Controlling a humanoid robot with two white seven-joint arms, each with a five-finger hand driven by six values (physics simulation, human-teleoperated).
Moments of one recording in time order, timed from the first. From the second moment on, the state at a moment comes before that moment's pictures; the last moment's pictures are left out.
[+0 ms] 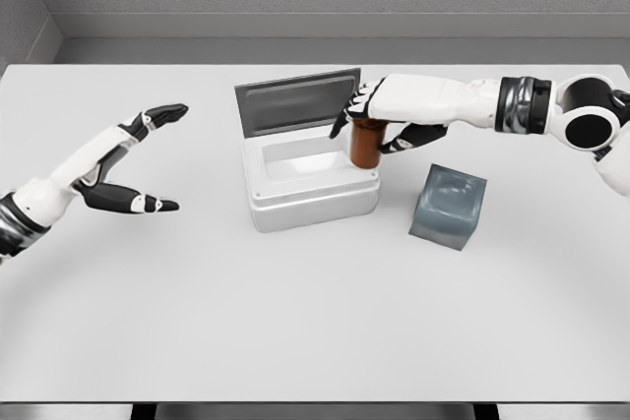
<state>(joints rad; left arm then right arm) -0.21 0.68 -0.32 -1.43 0.40 -0.61 -0.48 -0.98 -0.69 1.03 -1.35 0.11 -0.61 0.41</state>
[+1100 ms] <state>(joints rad) -0.22 0.68 -0.30 -1.44 0.40 -0.61 -0.48 -0.99 -1.02 0.92 -1.58 0.08 -0.61 0.34</state>
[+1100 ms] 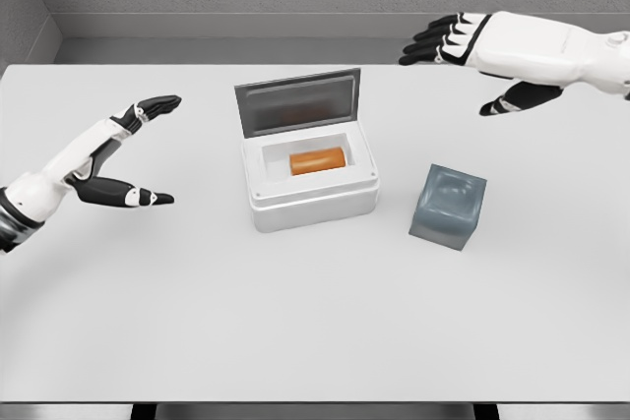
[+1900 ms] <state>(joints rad) -0.27 0.64 -0.31 -1.38 0.40 -0.50 -0.47 -0.81 -1.28 0.86 -1.67 0.08 -0.61 0.30</state>
